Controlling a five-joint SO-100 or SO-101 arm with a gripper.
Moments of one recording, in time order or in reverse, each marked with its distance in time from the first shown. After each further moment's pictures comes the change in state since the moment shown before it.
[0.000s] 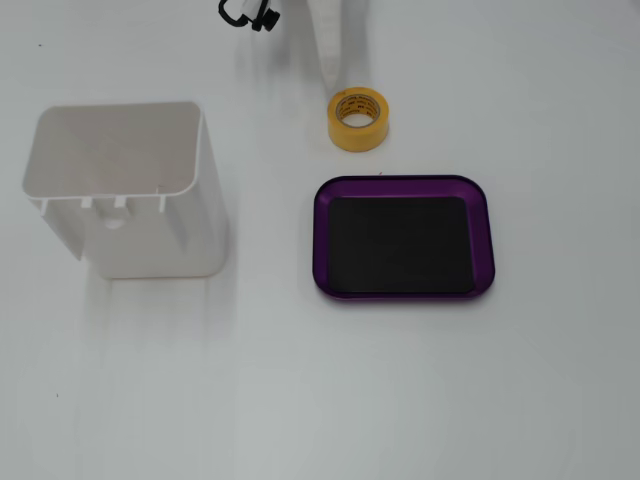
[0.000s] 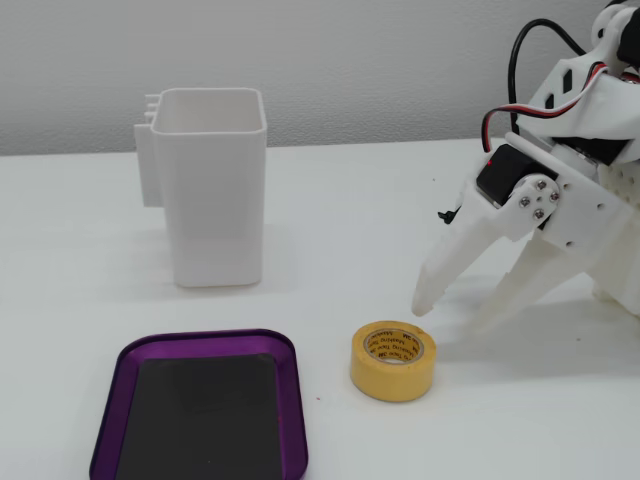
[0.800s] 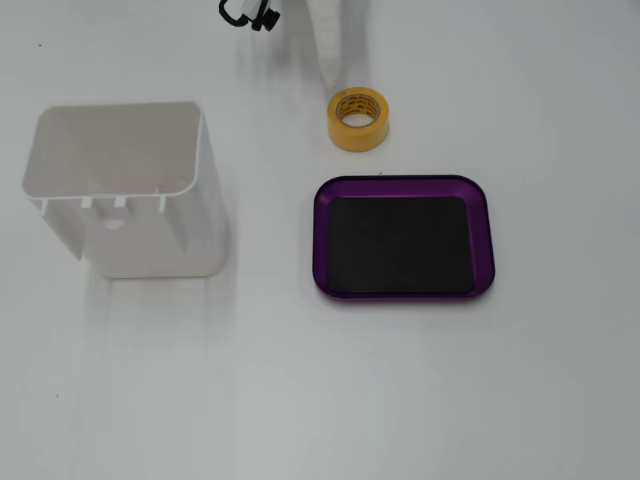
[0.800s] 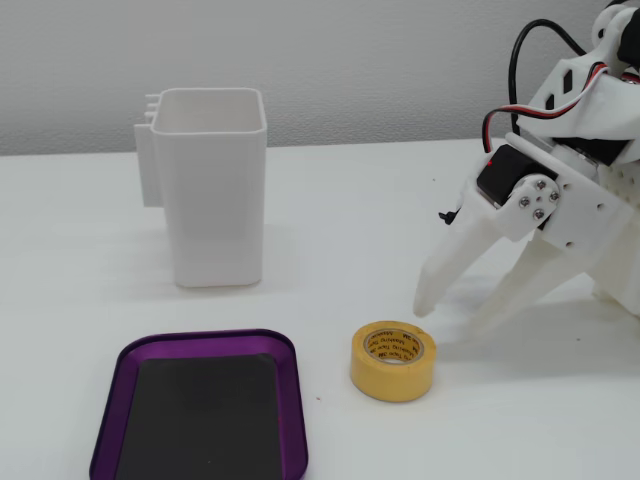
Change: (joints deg) arm 0.0 0.0 3.7 0.0 0.4
